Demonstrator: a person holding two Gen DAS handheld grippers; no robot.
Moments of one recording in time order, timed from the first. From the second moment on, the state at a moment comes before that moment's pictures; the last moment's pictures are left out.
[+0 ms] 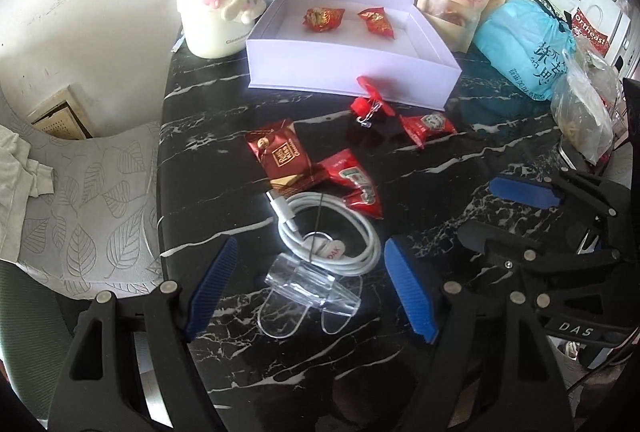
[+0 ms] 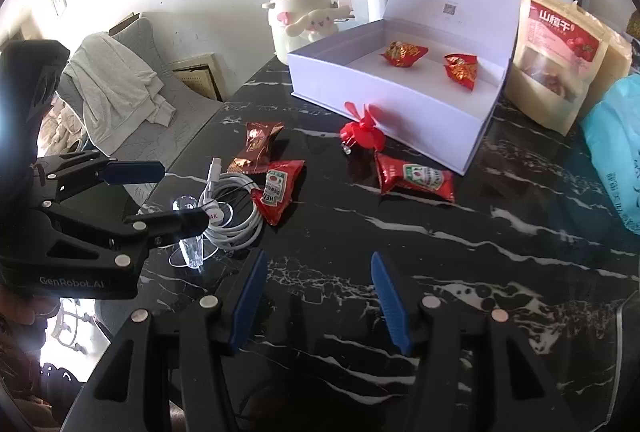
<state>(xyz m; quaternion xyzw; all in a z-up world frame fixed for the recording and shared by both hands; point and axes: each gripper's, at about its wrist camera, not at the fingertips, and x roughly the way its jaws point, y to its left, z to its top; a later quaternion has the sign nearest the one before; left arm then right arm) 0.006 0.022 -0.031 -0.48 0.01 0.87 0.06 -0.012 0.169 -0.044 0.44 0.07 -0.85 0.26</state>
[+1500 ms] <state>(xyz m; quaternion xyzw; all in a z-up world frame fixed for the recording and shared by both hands) 0.012 0.019 -0.067 -0.49 0.05 0.86 0.13 -0.066 0.151 -0.059 0.46 0.02 -0.84 0.29</state>
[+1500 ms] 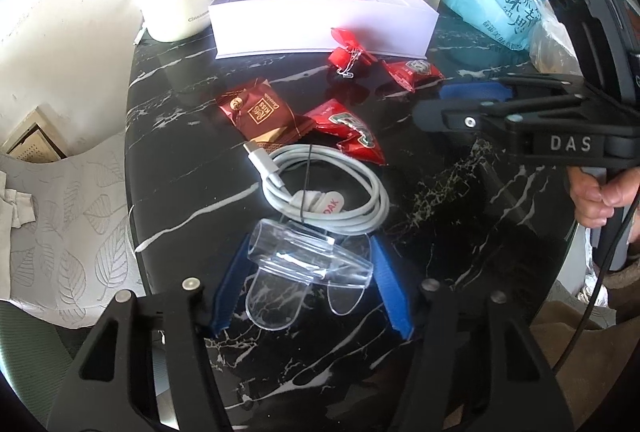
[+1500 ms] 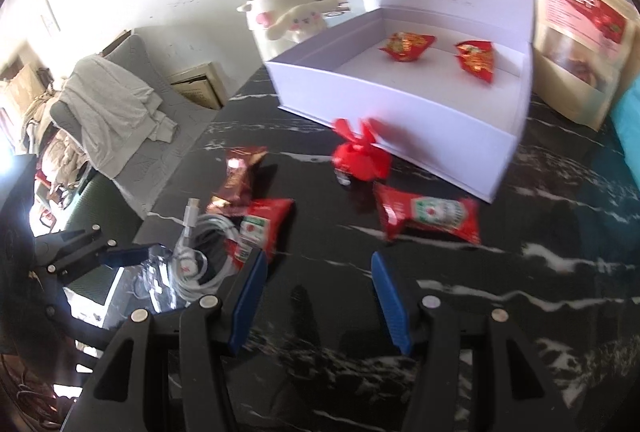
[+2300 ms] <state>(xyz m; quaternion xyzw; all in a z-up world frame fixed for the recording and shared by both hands) 0.021 -0.010 -0.067 -0.50 0.00 0.86 0.09 -0.076 0.113 -0.070 0.47 0.01 -0.83 0.30</state>
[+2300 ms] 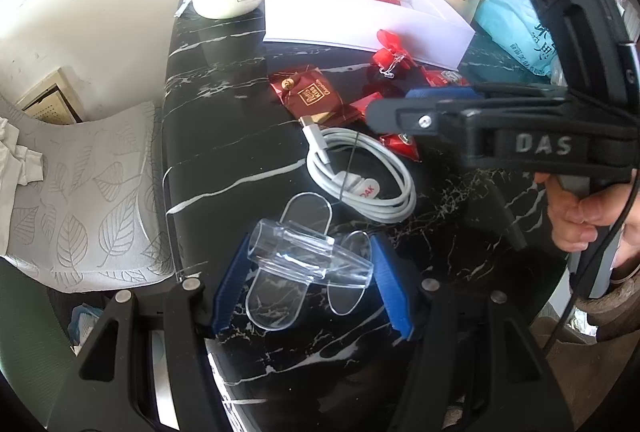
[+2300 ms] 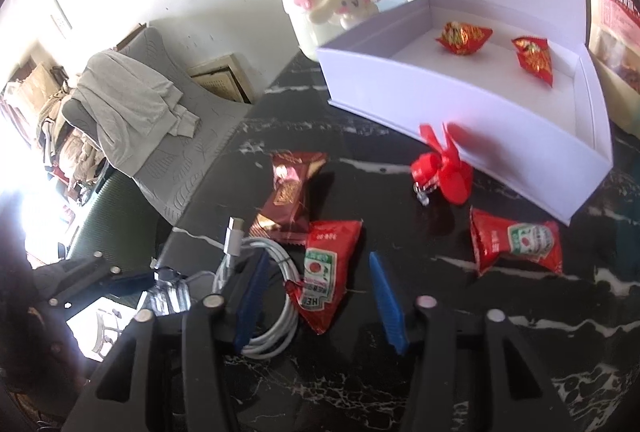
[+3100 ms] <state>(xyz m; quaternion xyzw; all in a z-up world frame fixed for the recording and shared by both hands) 0.024 -0.021 -0.059 -0.49 -0.02 0.87 0.07 -0.050 0.140 -0.066 0.47 0.01 -0.83 0.29</state>
